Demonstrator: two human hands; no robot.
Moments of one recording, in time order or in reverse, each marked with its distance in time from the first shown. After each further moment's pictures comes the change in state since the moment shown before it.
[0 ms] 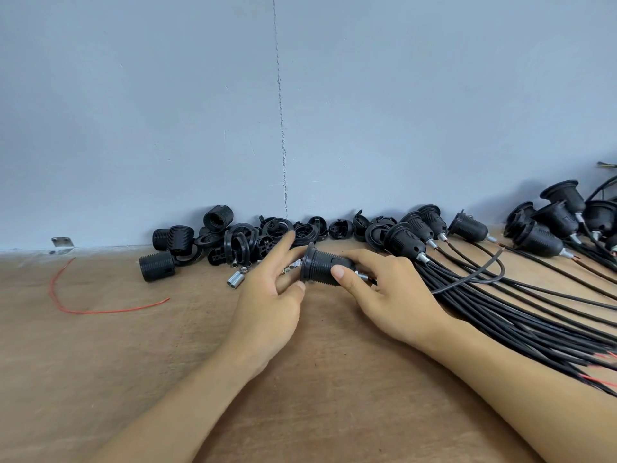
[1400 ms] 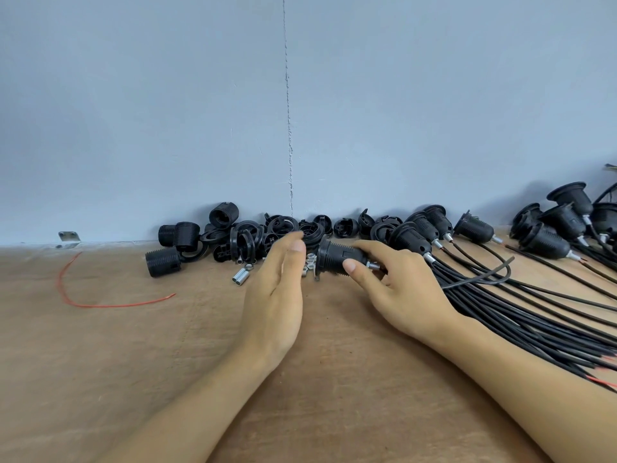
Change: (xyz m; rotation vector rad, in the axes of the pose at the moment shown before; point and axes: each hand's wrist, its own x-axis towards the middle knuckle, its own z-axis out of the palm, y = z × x) left_hand 0.001 -0.005 0.006 -0.008 0.129 0.105; right_hand 0.001 0.007 -0.003 -0.029 0.008 0.073
